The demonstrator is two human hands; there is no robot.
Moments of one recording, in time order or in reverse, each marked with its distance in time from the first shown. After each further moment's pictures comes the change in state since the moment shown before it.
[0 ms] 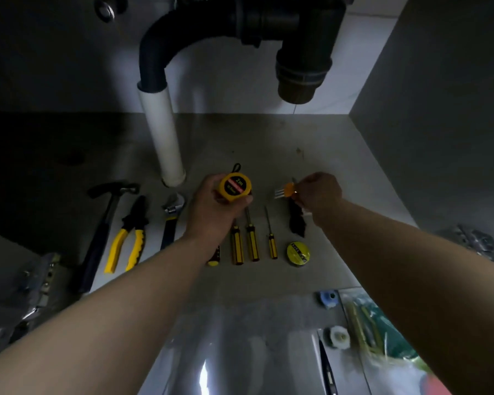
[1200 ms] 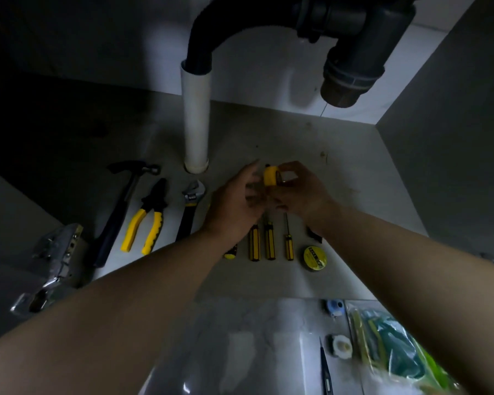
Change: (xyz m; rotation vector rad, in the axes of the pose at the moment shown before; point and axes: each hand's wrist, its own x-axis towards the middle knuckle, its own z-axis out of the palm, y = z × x) left_hand 0.007 -0.014 -0.012 0.083 -0.128 0.186; right_hand -0.064 -0.050 0.046 -0.012 -0.297 -0.205
